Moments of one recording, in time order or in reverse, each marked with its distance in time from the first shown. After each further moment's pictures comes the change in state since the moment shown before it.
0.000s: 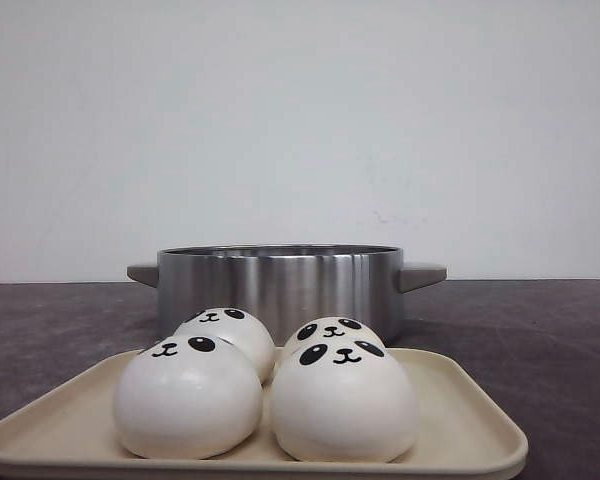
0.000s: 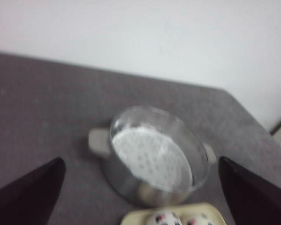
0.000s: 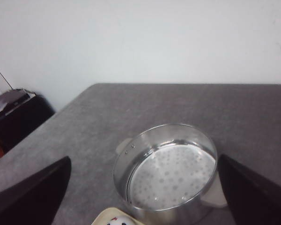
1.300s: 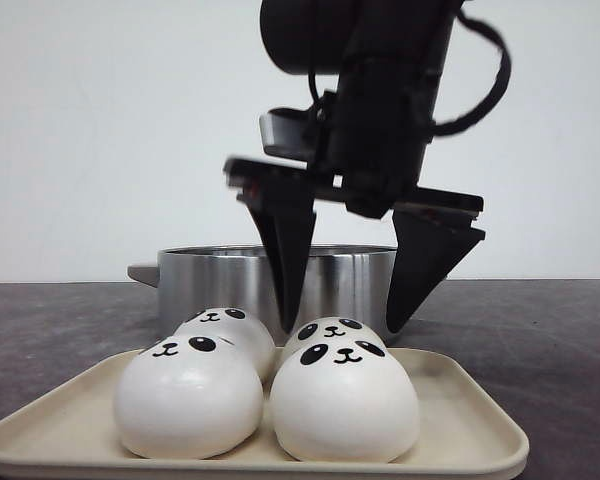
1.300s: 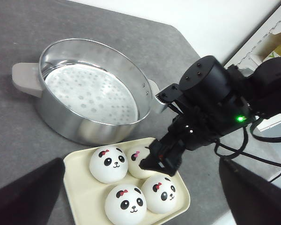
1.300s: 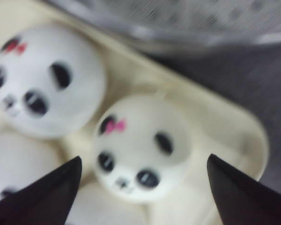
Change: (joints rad) left arm -0.227 -0.008 0.000 -0.135 0.056 -0.051; right arm 0.539 1.007 0.193 -0.245 0.408 0.180
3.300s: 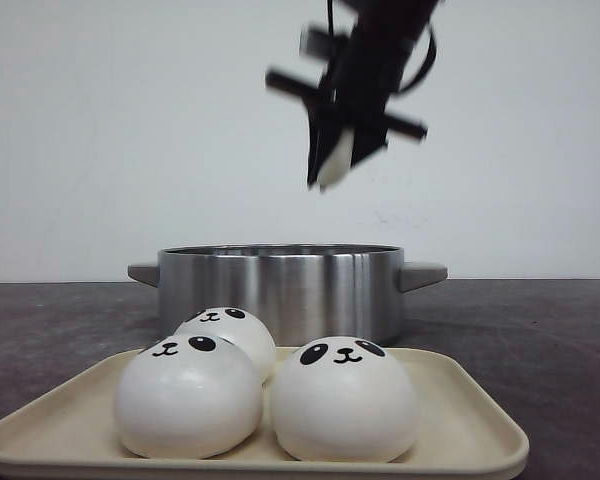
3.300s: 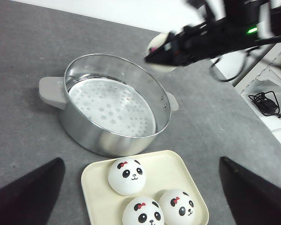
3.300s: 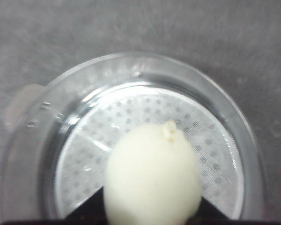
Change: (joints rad) left arm 0.000 -0.002 0.000 0.026 -0.087 0.005; right arm -0.286 0.202 0.480 0.148 -0.114 -0.190
